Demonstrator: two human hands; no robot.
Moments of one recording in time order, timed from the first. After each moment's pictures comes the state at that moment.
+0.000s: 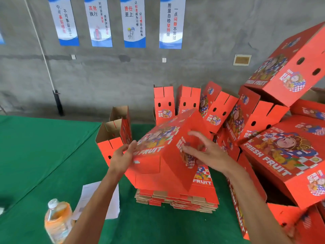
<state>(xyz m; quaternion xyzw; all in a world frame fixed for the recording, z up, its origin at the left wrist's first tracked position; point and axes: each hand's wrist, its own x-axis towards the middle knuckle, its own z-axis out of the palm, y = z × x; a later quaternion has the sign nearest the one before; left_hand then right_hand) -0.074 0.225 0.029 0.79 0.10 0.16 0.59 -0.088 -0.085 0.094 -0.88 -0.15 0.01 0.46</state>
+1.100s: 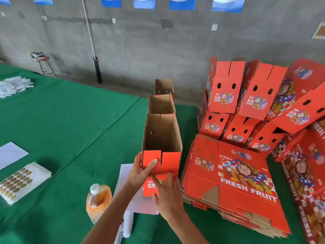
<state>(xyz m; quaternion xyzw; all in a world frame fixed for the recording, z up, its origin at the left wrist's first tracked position) -0.018 0.376 -0.143 0.69 0.14 0.11 0.71 -0.035 0.229 -0.164 -0.96 -0.24 -0.01 0.11</state>
